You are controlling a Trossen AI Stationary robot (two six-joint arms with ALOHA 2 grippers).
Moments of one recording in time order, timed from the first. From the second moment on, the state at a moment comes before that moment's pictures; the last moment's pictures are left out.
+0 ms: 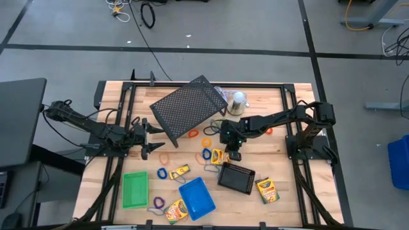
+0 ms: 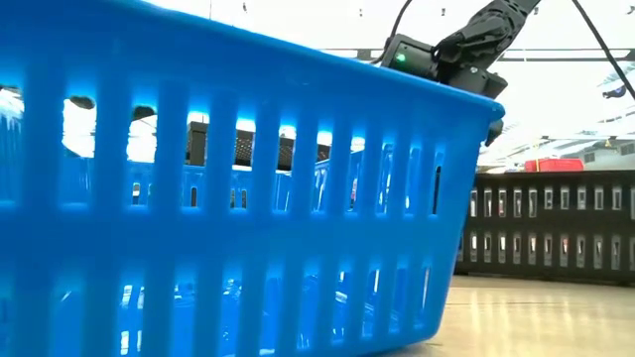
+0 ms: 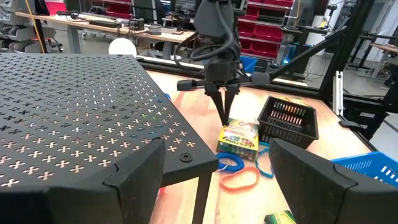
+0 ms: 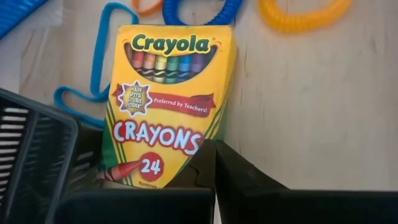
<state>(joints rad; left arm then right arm) -0.39 0.39 0.06 0.23 -0.54 -0.16 -0.05 1.72 0.92 -0.34 -0.28 0.03</state>
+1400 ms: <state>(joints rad) -0.39 0.39 0.06 0.24 -0.55 -0.16 0.08 1.87 1.33 -0.67 -0.12 -0.10</state>
